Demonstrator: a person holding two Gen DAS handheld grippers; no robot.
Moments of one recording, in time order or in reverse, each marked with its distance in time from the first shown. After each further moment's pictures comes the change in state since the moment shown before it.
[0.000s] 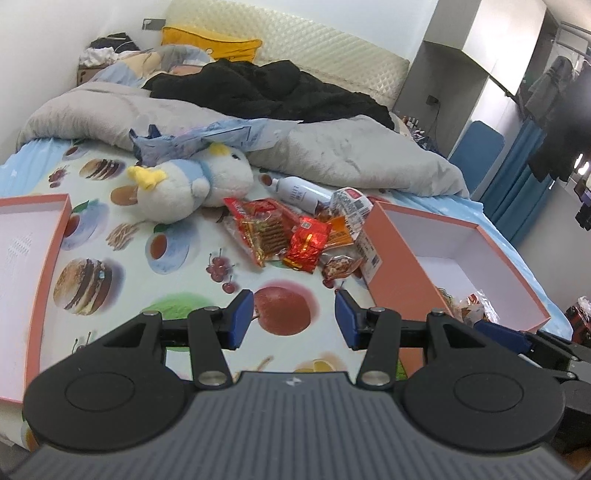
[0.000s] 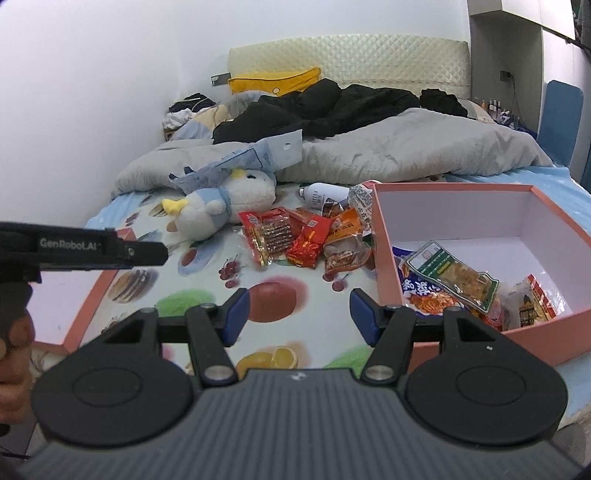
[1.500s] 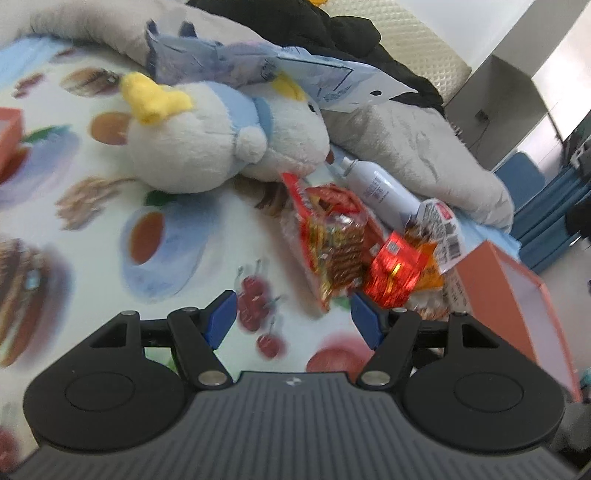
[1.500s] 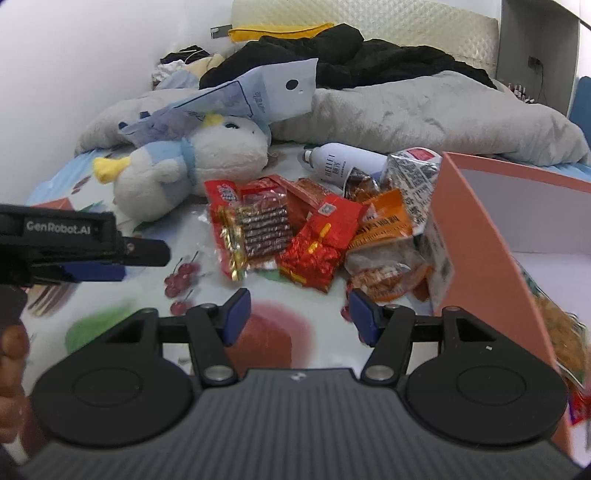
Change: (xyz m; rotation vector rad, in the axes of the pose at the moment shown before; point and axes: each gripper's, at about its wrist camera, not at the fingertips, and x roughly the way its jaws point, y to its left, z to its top) left arm 0.211 0.107 0.040 -0.265 0.111 -0.043; right arm 0.208 0.009 0.019 -0.070 0.115 -0.026
